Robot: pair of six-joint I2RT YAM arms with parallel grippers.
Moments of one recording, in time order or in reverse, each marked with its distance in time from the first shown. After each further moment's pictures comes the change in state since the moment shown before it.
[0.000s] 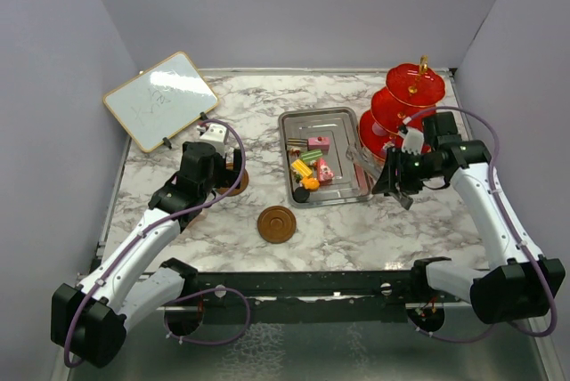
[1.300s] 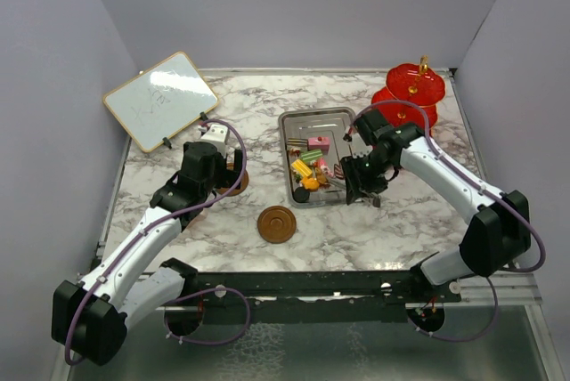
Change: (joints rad) left arm 0.000 0.016 0.000 -0.002 -0.001 0.000; right arm 0.382 0.300 0.126 0.002 0.244 0.005
